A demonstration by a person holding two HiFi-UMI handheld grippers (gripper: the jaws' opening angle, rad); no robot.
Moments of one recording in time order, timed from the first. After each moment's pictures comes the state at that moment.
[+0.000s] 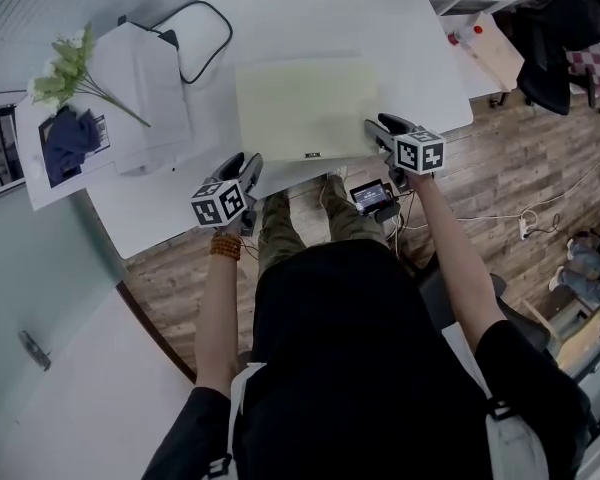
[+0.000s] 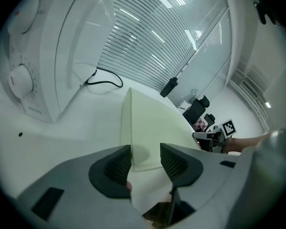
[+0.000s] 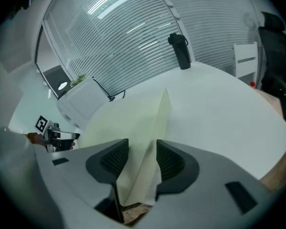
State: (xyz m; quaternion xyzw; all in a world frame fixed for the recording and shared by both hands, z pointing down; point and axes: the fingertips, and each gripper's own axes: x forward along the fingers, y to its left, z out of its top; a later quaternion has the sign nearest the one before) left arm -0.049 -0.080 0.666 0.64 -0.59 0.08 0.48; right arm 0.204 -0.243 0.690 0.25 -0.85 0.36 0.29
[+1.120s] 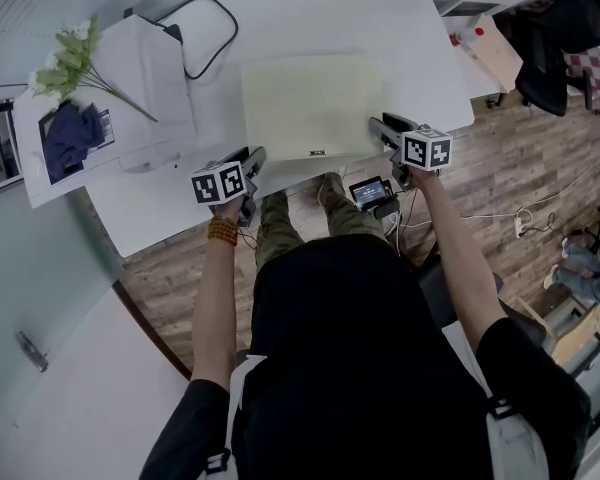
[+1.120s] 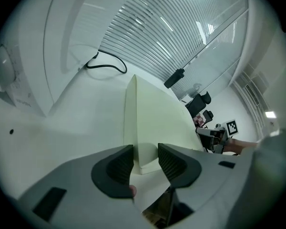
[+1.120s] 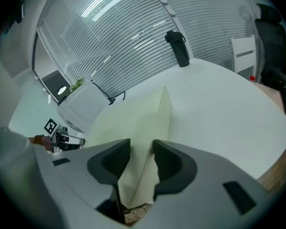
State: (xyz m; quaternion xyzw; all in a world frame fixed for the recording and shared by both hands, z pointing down) left arm -0.054 -0.083 0.690 0.62 -0.54 0.10 0.55; right arm 0.198 -0.243 0.682 0.25 -0.84 0.38 0.29
